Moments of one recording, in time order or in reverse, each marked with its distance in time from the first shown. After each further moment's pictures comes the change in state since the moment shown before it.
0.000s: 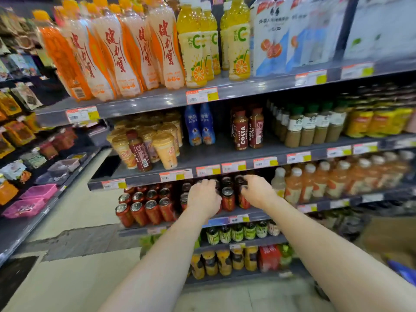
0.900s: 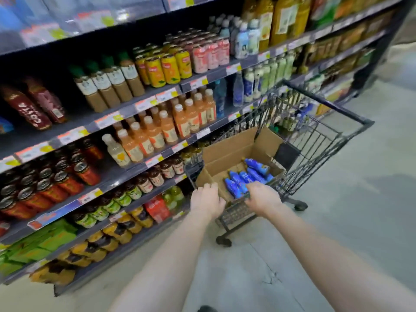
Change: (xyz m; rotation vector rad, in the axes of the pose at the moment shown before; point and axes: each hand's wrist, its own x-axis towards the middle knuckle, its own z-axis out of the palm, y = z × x) left_hand -0.170 0.533 0.148 -0.012 -0.374 0.464; right_hand -0.371 0.464 -0.135 -0.234 -0.054 0.429
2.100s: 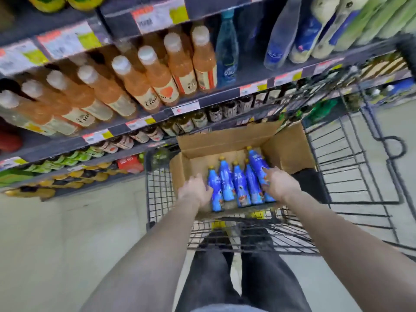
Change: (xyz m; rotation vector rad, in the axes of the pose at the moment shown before) left_hand 0.356 0.057 0.115 -0.351 -0.506 -0.658; right_hand 0.426 0.263 0.084 -0.053 -0.590 -0.036
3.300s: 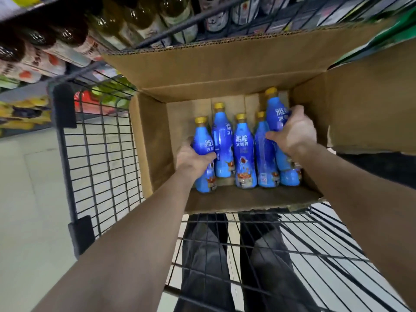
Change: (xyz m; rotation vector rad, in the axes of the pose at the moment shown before) left_hand 0.194 -0.005 0.186 -0.718 0.030 -0.362; right_hand 0.205 0.035 0.102 0.363 0.145 0.203
